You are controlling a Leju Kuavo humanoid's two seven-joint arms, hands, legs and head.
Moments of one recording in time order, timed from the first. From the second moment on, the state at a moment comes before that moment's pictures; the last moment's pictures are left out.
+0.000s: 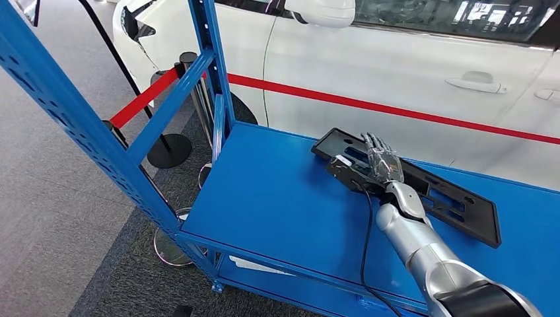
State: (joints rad) left arm -0.09 -0.03 -1.10 -0.16 1.07 0.39 -0.29; right arm -0.90 0.11 0.45 -0.38 0.83 -0.49 -0.09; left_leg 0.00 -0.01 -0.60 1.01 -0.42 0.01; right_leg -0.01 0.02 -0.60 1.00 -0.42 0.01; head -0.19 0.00
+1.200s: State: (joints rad) left arm -0.09 -0.03 -1.10 -0.16 1.10 0.41 -0.30; right arm -0.94 0.12 0.39 -0.42 0.84 -0.37 -0.18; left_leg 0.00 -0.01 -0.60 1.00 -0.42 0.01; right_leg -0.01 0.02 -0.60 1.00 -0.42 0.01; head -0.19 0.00
